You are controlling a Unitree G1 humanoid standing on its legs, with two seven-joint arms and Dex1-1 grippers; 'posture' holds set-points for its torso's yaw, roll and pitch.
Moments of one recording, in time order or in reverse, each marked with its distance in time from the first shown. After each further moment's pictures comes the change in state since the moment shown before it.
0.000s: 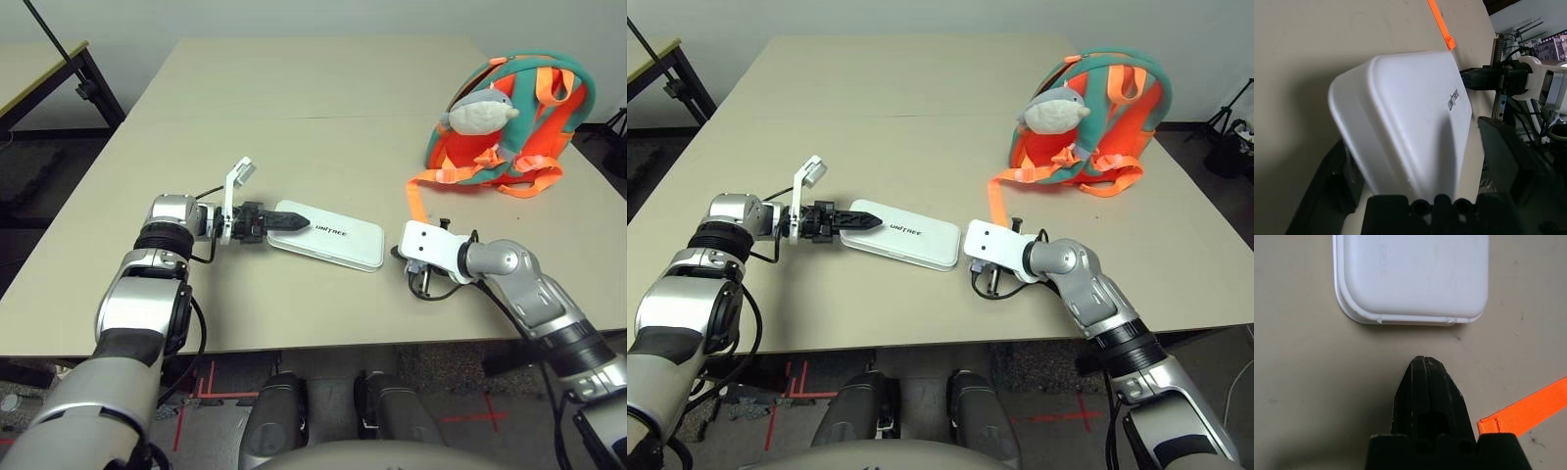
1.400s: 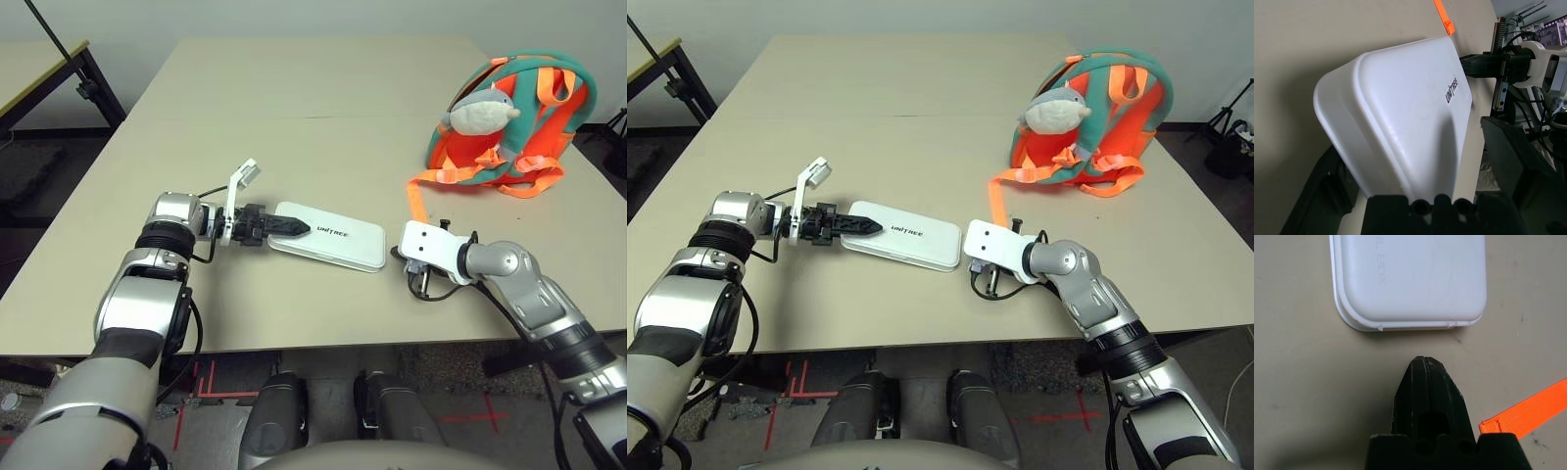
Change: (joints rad) left arm 0.000 0.001 -0.052 -0.012 0.001 0.016 -0.028; right arm 0.000 0.006 0.000 -0.003 0.011 0.010 -0.007
